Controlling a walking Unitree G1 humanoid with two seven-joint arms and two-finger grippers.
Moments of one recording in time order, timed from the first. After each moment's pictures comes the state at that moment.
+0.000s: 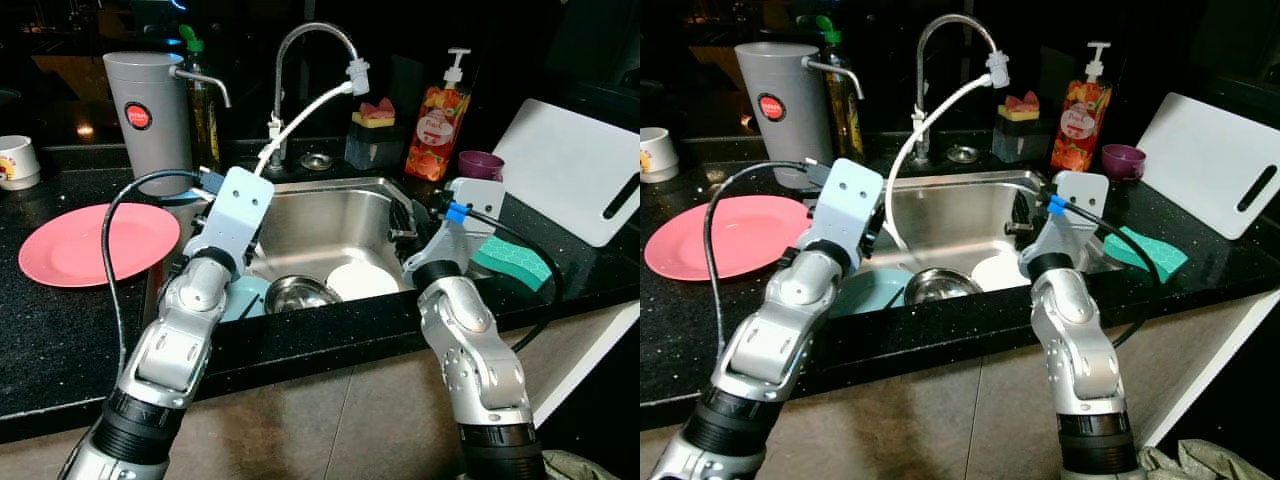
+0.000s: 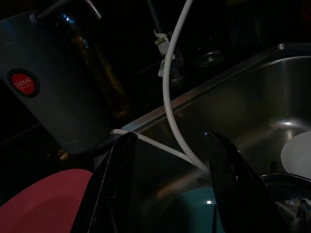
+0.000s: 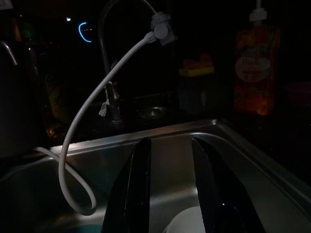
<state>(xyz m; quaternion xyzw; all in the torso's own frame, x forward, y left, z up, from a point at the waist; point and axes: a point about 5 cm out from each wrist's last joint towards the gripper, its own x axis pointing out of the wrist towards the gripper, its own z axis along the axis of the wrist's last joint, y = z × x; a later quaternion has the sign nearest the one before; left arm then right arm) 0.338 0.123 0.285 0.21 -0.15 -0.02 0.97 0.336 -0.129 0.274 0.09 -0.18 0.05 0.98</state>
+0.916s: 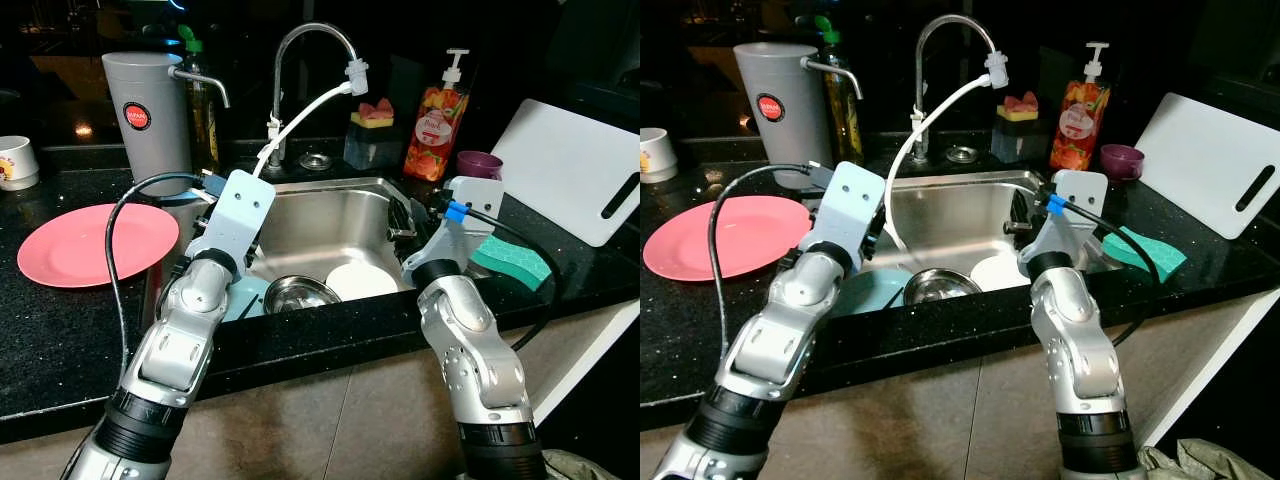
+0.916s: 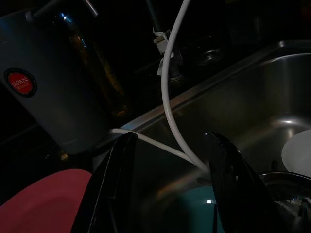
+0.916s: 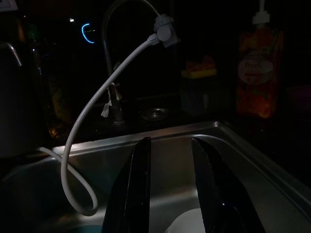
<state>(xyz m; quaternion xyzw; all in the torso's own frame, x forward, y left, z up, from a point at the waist) 0.341 0.123 0.282 0.22 -0.15 -0.02 0.96 0.336 -0.128 0.275 0.08 -0.19 0.06 0.98</state>
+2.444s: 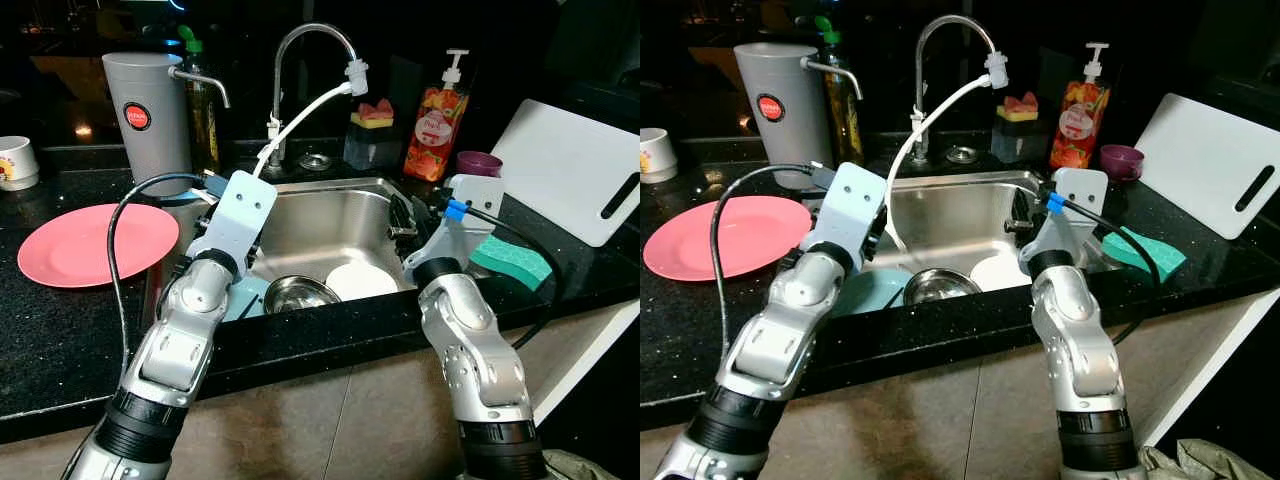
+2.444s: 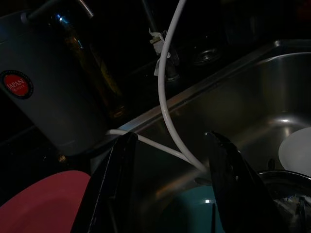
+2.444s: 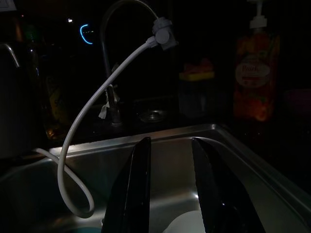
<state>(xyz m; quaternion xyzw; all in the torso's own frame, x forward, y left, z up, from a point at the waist) 0.342 0.122 0.281 0.22 -0.15 -0.03 0.96 0.337 -0.129 0.277 0.08 -0.19 0.05 0.98</state>
